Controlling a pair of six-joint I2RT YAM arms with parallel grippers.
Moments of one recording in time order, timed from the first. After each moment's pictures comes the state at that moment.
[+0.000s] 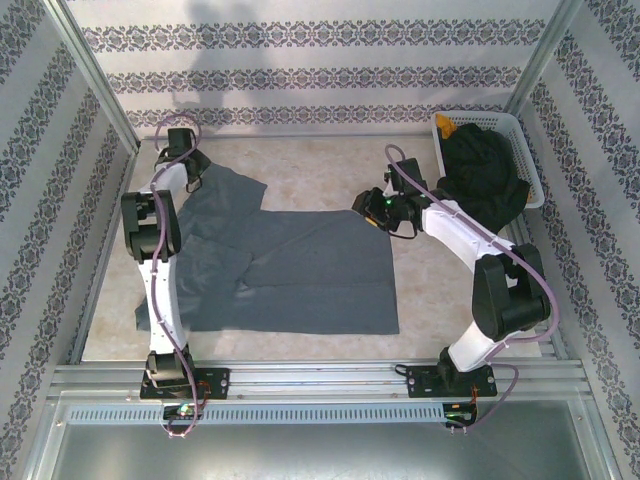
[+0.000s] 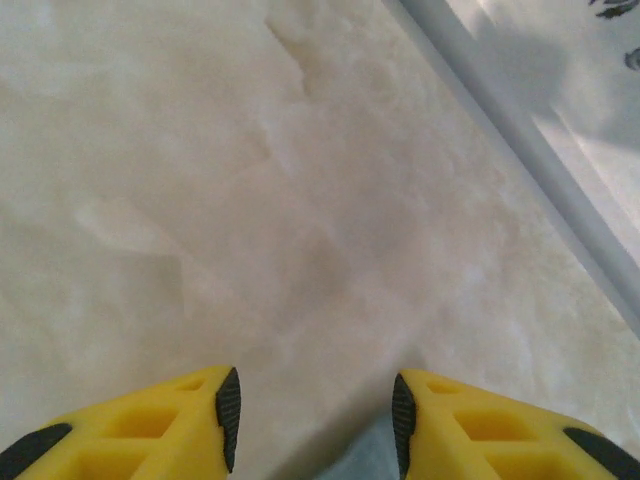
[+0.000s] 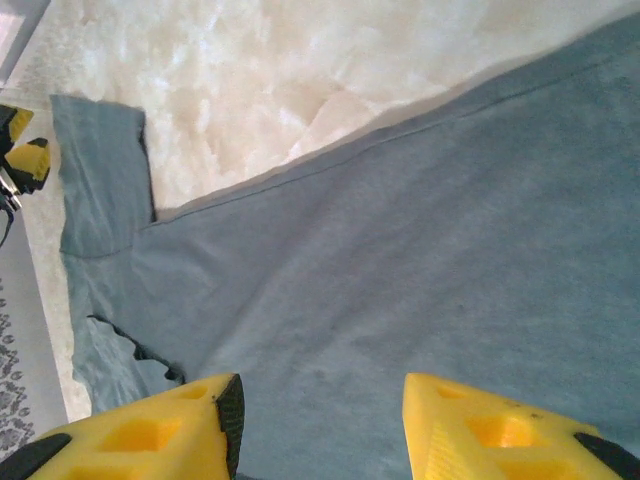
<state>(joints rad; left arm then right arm) 0.15 2.48 2.01 -0.32 -0.02 -0.76 0.29 1.63 1.16 -0.44 -0.37 0.82</state>
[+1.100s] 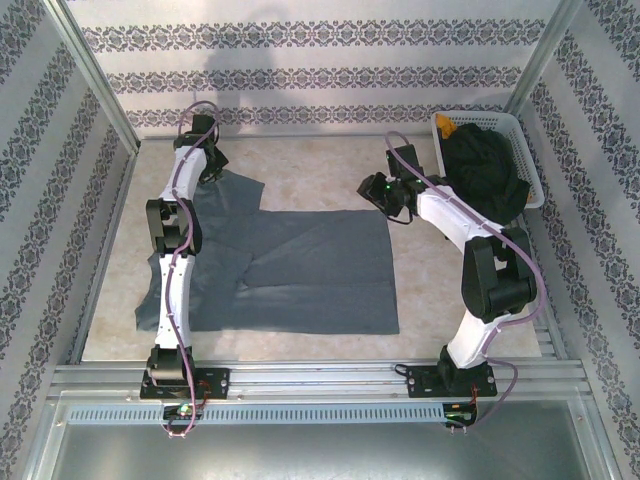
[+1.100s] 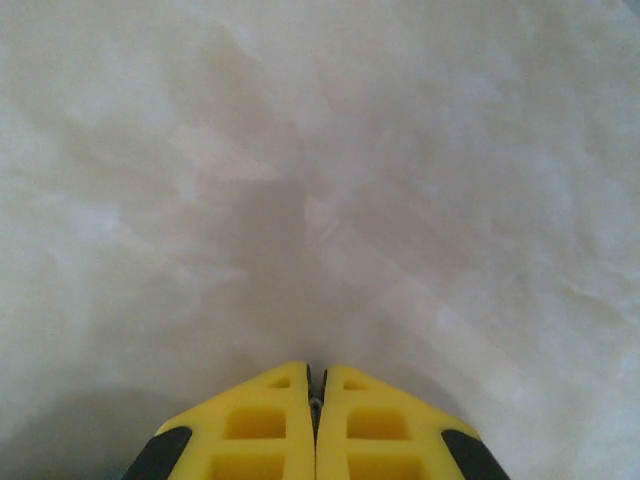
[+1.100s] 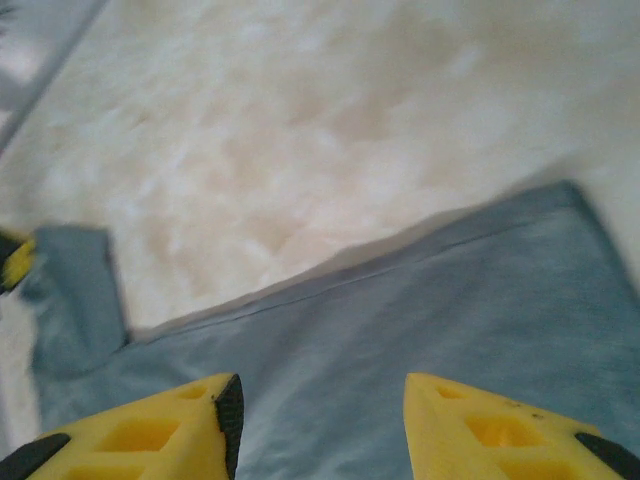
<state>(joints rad) 0.05 2.72 2.59 -0.98 -0.10 -0.68 0.26 1.77 1.32 -0.48 -0.18 0.88</state>
